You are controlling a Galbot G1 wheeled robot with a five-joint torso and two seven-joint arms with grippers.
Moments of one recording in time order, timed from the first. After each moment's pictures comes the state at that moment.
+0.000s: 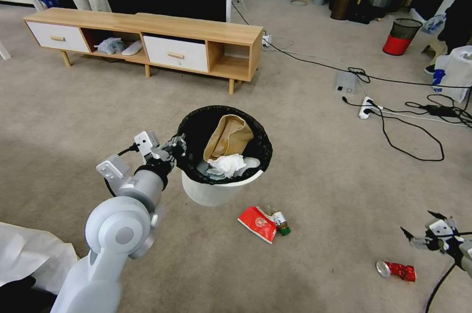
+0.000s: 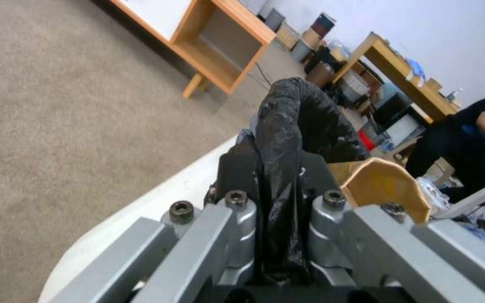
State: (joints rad) left arm 1.10 -1.19 -0.38 -2.27 -1.12 0.41 -0.58; right arm -1.52 0.86 0.93 1.37 -0.01 0.04 -0.50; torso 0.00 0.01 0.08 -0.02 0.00
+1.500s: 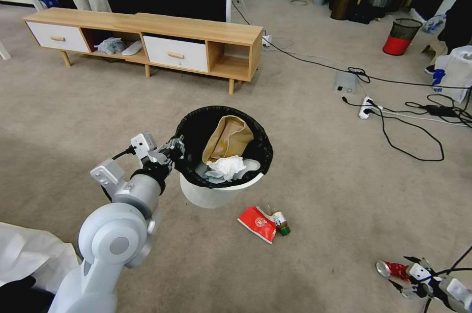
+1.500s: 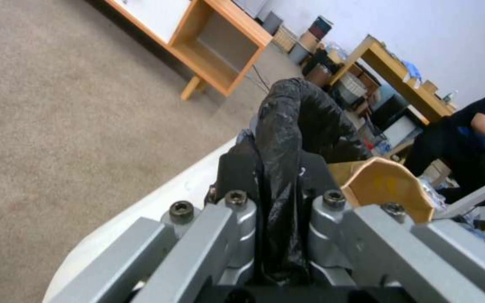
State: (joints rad) left arm 1.14 -1.20 -0.39 -2.32 -1.11 0.41 -0.58; right arm -1.40 0.95 0.87 1.09 -0.30 0.26 -0.69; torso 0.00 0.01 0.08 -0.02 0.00
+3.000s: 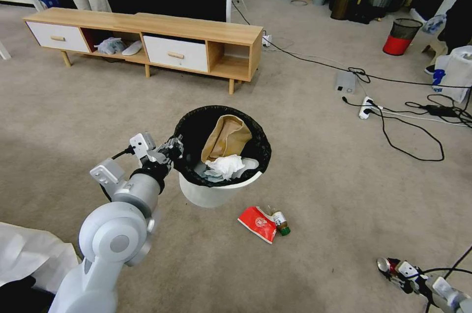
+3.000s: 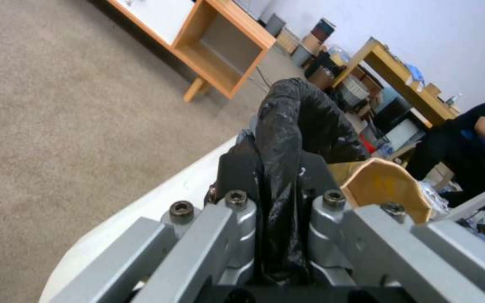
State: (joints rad) left arm 1.13 -1.20 -0.39 -2.31 -1.11 0.40 -0.58; right arm -1.27 0.99 0.86 0.93 -0.33 0.33 -0.67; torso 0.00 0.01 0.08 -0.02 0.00
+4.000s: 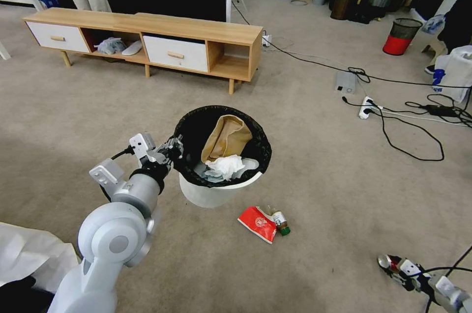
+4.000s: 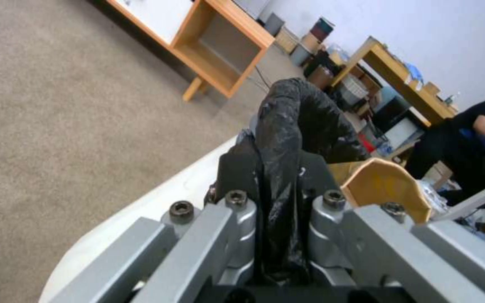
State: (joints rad) left arm 1.13 -1.20 -0.39 -2.31 -1.11 0.40 -0.58; right arm -1.31 0.98 0.91 1.04 -0.30 0.36 -0.69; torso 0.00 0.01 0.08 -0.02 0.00
